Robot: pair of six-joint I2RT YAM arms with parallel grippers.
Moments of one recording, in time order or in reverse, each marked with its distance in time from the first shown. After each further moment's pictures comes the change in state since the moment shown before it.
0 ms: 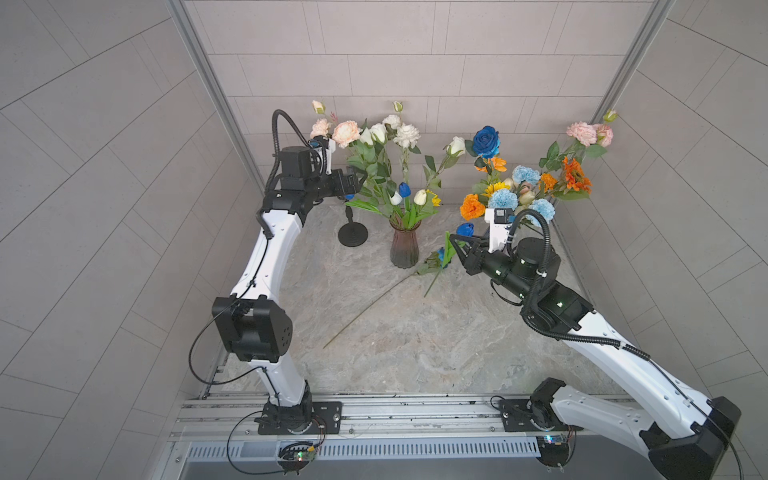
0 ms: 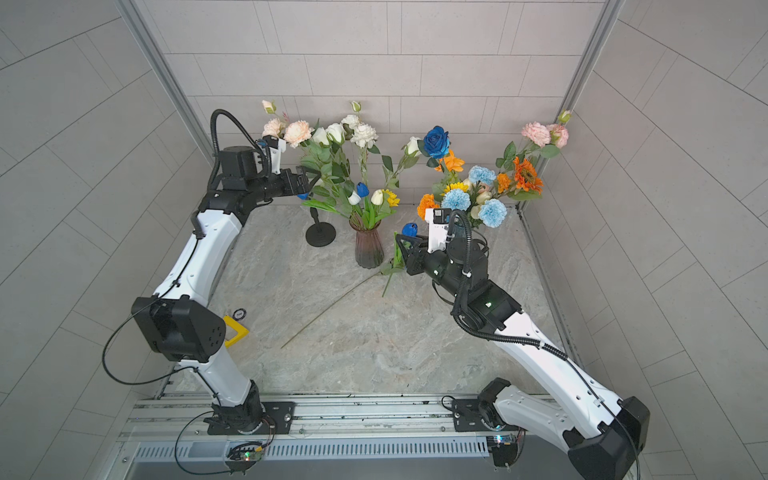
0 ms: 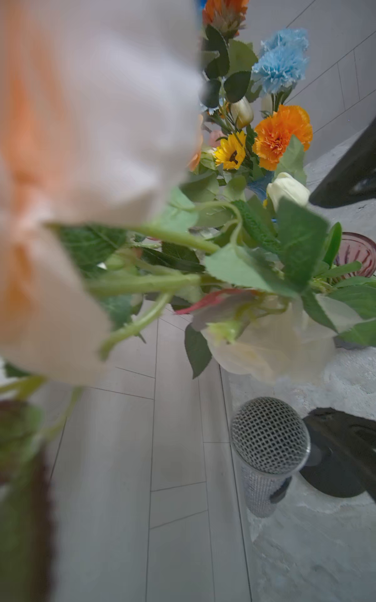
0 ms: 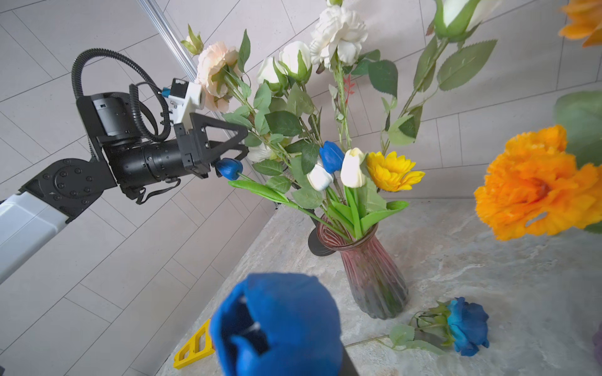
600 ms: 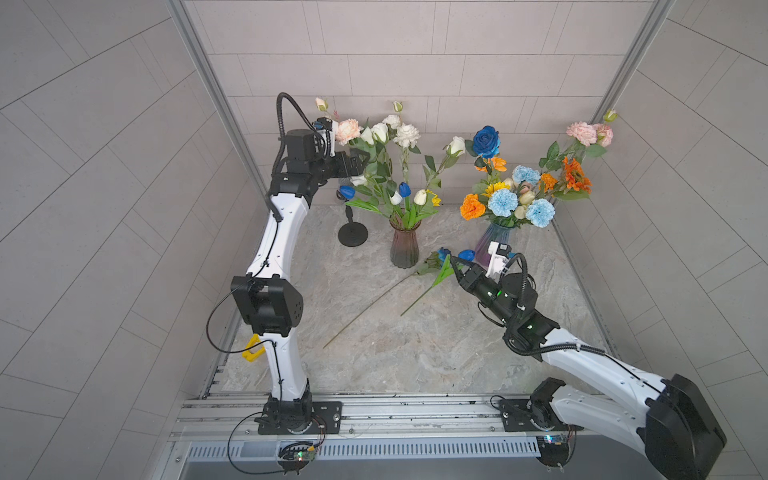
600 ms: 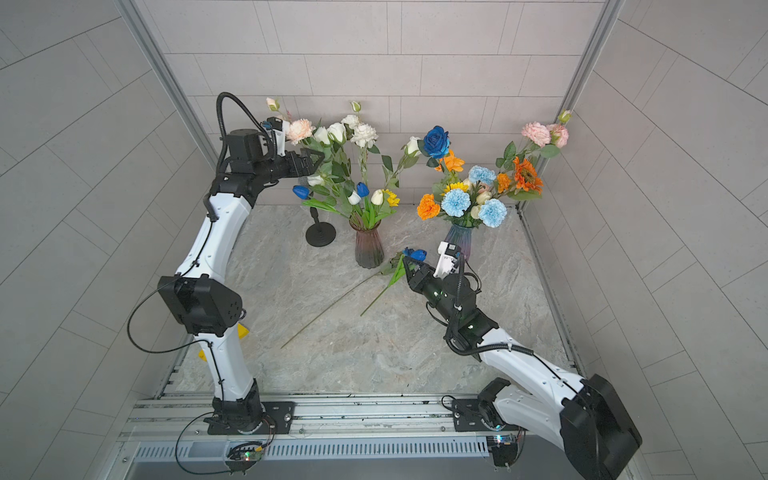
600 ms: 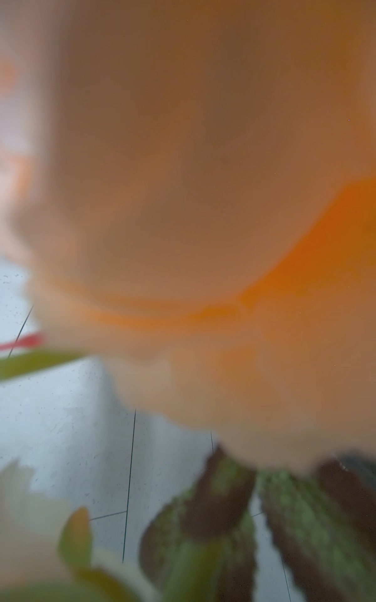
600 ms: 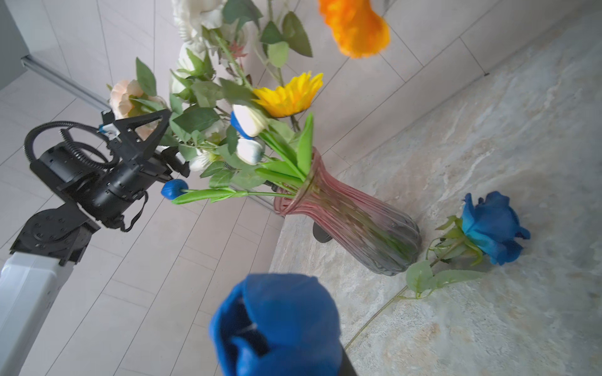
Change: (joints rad) left arm -0.002 0.208 0.304 -0.043 -0.018 0.040; right arm -0.022 0.078 -0.484 0.582 0.111 0.480
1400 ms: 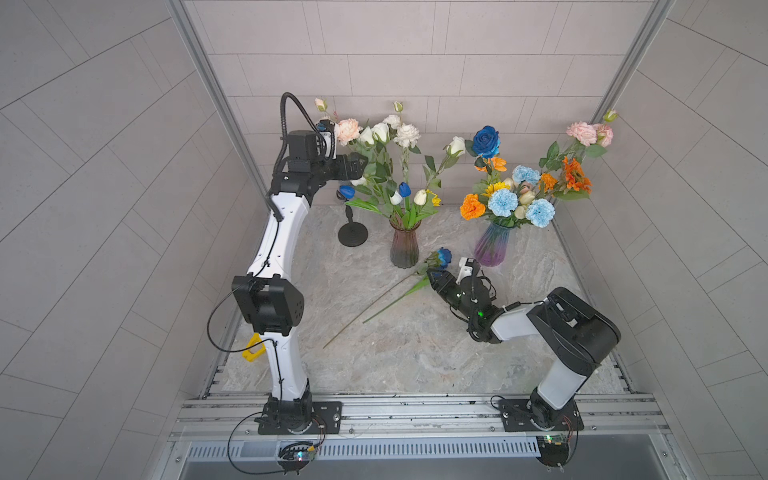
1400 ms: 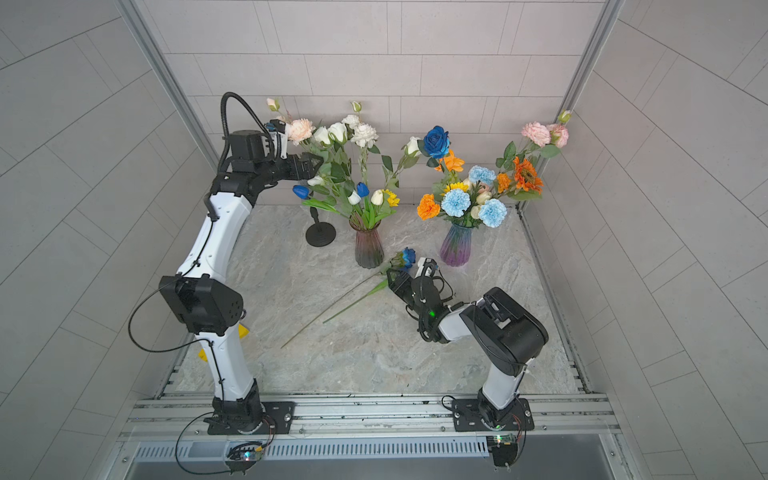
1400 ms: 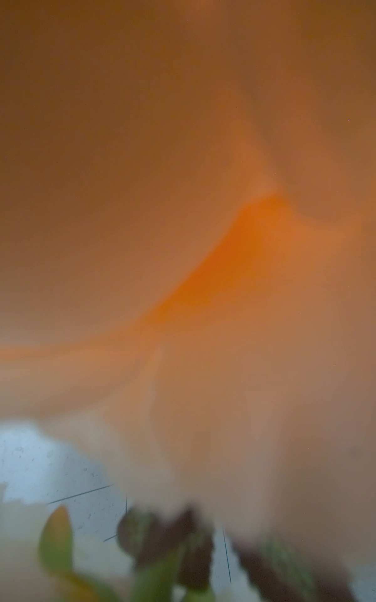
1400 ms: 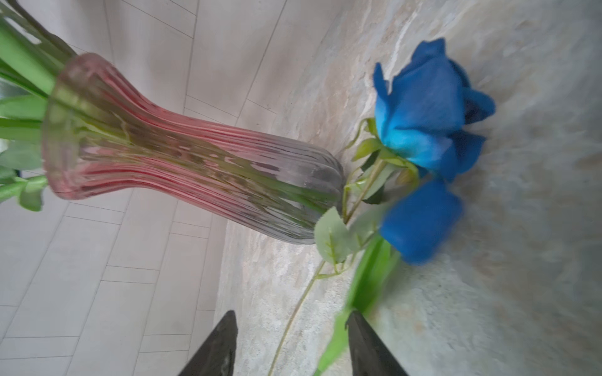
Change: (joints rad) left arm -0.009 0.005 0.013 -0.061 -0.075 0.106; right arm 0.018 0.628 0.052 0.346 0.005 0.139
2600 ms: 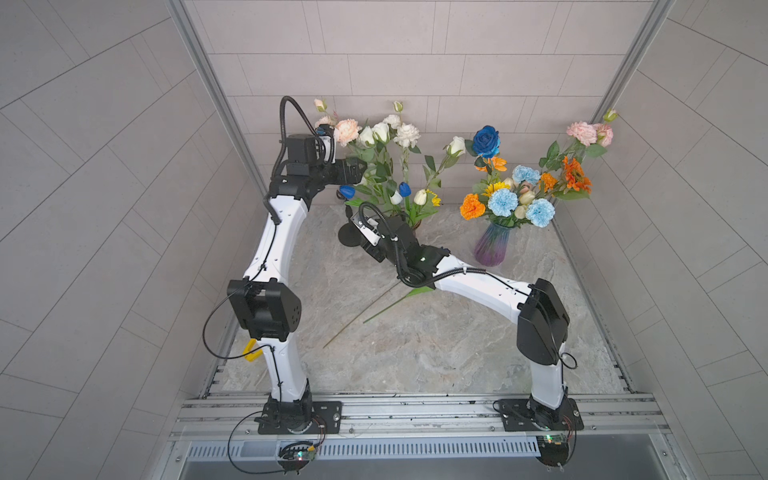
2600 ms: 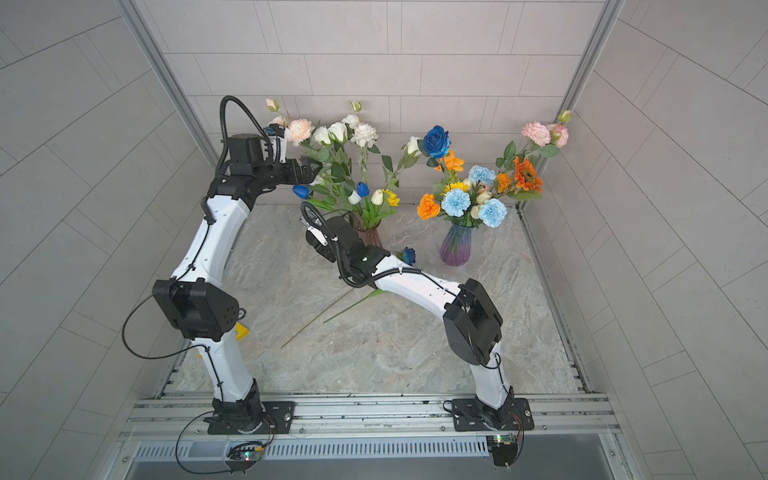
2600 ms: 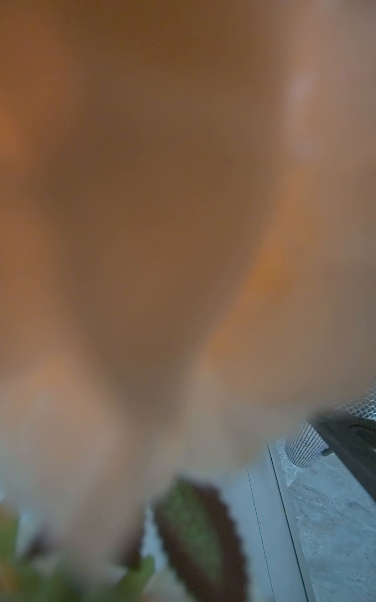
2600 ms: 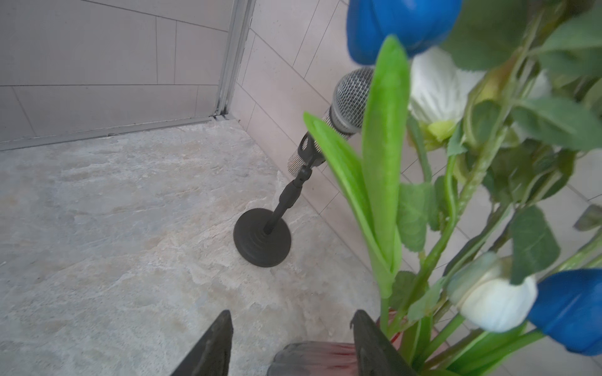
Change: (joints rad) left arm 0.000 -0.068 -0.101 -0.008 -0.006 0.007; right arm 0.283 0.251 1.205 -0.975 0.294 -1.523
